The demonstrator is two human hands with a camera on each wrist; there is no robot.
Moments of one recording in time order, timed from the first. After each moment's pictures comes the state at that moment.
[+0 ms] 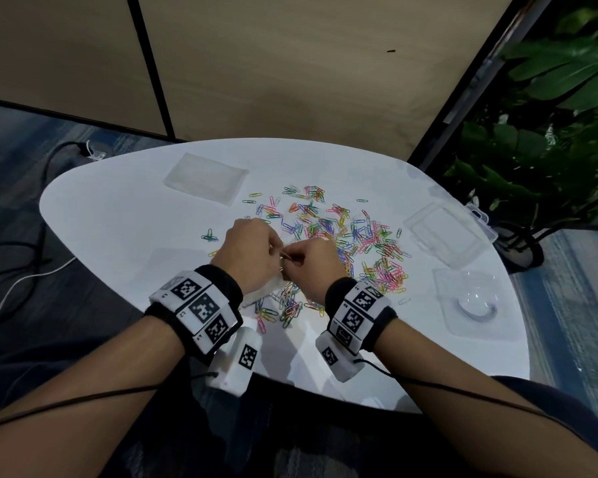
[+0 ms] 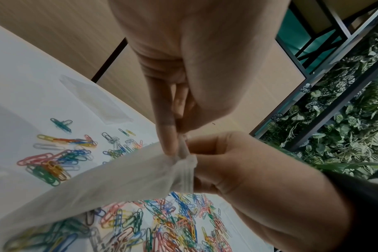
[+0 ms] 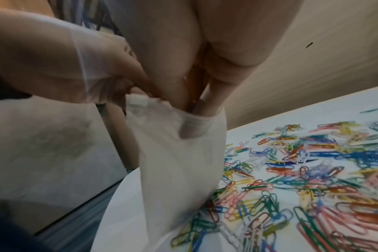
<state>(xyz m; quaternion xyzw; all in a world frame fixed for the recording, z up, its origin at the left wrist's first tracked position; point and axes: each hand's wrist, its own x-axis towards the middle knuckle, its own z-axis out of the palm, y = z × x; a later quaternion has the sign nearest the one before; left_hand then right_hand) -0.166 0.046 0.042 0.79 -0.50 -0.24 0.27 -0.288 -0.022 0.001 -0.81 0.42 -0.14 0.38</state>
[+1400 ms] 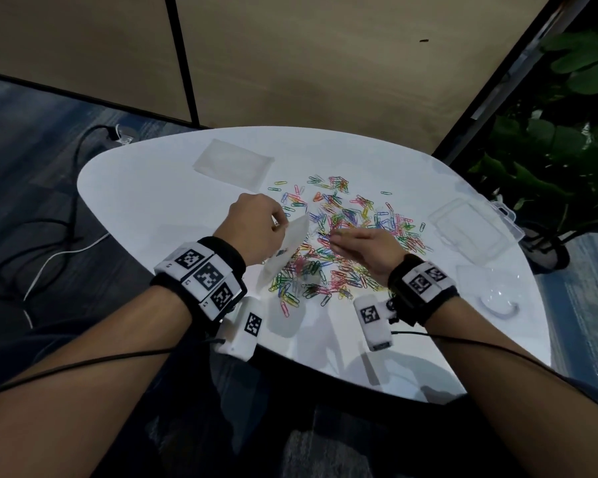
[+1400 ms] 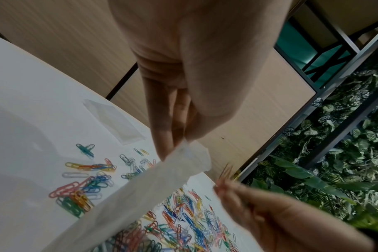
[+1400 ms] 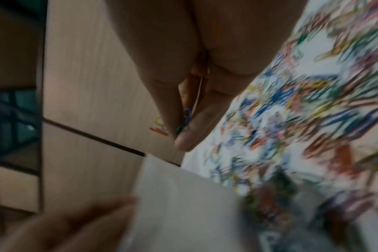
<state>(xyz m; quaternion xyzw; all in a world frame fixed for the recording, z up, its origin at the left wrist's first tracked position) -0.130 0.061 0.046 0.79 -0.51 -0.21 0.26 -0.324 -0.060 -0.003 -0.47 0.46 -0.21 0.72</state>
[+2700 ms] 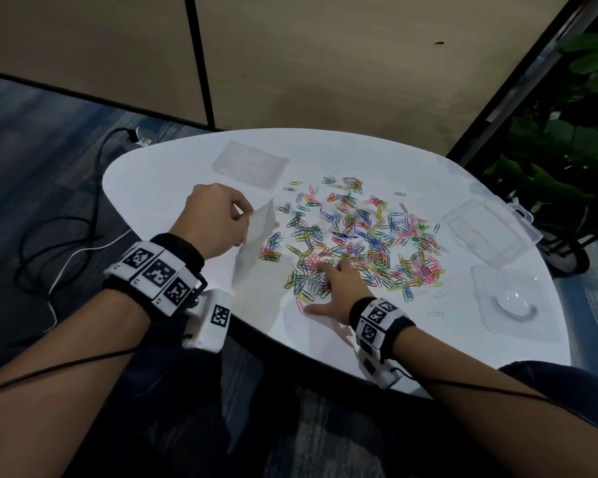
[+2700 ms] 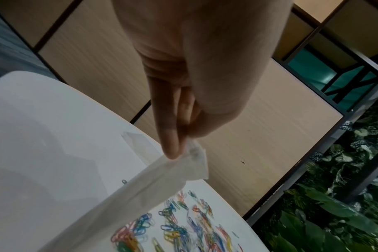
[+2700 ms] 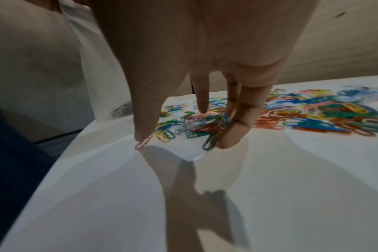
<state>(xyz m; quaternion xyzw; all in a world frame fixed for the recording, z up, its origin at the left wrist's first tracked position) -0.074 0.107 0.050 0.82 -0.45 -0.20 0.29 -0.303 0.003 -0.073 -0.87 0.42 0.11 0.22</state>
